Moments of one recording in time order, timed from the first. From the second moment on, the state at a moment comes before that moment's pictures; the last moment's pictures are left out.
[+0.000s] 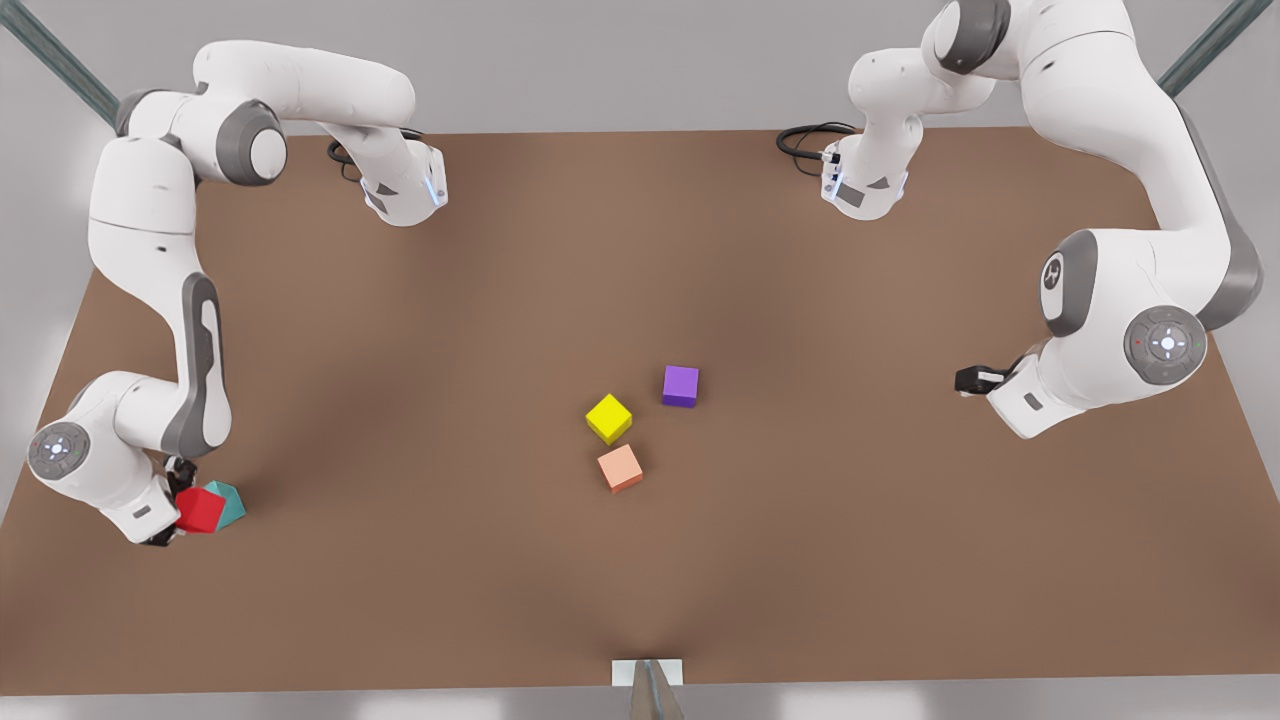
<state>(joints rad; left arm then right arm) 0.00 0.38 -0.09 -1.30 0.11 1.47 0.10 -0.30 0.77 0.00 -1.39 -0.17 2.28 -1.69</state>
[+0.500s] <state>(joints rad) 0.00 0.38 -0.09 -1.29 0.12 1.47 0.15 -0.32 0.74 0.00 -1.54 -0.16 2.36 -1.63</state>
